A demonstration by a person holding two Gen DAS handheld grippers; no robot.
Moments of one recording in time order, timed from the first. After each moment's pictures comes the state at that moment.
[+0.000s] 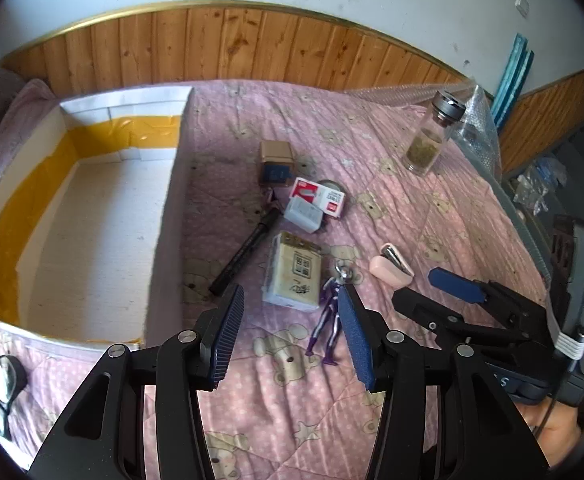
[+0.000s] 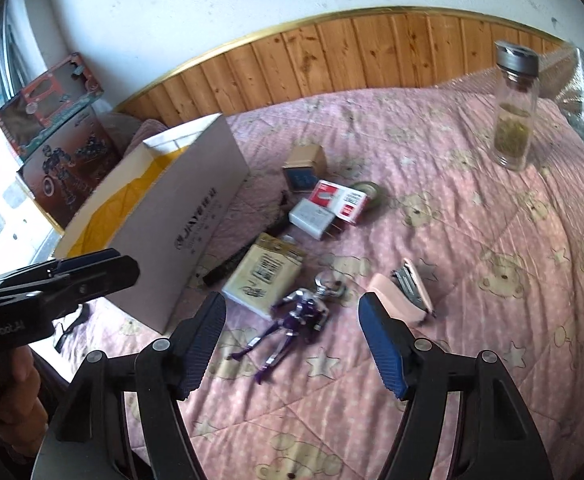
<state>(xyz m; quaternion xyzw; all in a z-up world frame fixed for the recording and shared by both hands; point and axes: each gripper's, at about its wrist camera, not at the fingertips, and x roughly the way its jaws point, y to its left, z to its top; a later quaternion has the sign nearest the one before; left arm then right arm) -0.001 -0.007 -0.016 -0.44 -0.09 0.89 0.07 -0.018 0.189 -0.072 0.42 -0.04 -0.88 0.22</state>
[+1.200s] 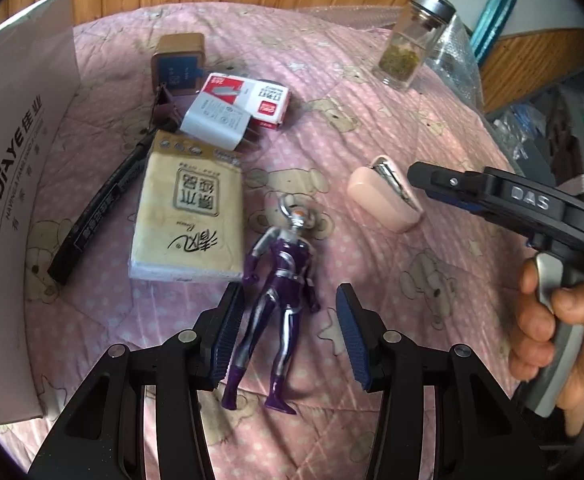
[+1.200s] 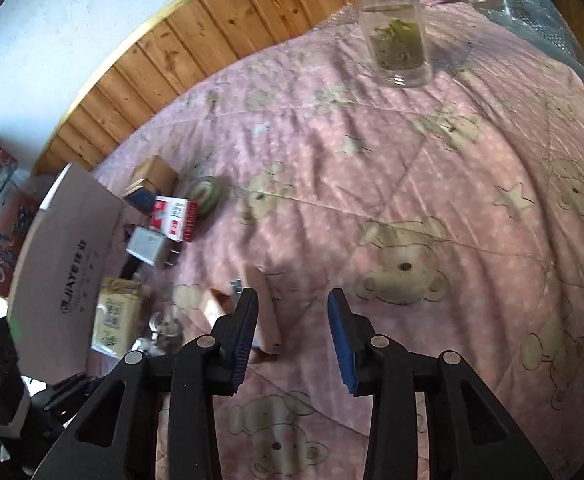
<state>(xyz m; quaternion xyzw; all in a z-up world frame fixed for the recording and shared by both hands) -0.054 0.063 -0.132 -0.51 -0.07 0.84 0.15 -0.092 0.281 -0.141 0.48 -0.15 -0.85 0.13</state>
